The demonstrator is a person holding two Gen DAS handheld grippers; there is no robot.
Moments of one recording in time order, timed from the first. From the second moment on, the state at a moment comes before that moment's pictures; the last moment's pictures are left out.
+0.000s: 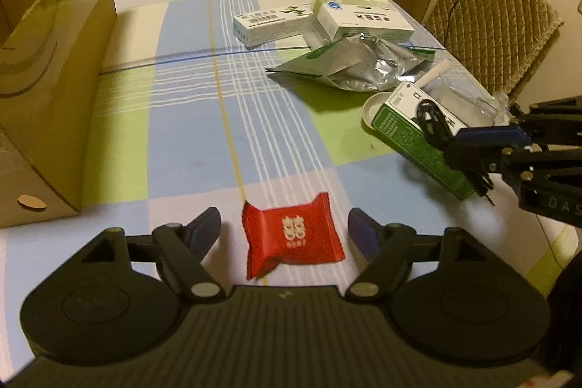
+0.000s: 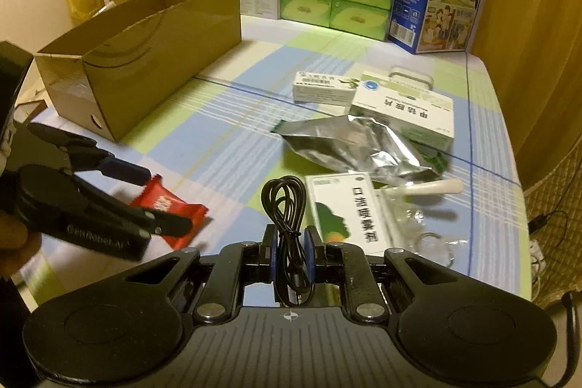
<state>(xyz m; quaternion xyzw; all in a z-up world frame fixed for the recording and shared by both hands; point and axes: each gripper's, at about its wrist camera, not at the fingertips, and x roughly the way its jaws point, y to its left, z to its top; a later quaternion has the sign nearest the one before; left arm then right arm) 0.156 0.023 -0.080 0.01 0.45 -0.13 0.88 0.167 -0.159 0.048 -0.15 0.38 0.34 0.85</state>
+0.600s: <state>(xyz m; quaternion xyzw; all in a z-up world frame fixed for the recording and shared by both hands) 0.147 0.013 -0.094 0.04 0.42 -0.11 0.90 0.166 -0.155 0.004 -0.10 0.41 0.31 0.85</state>
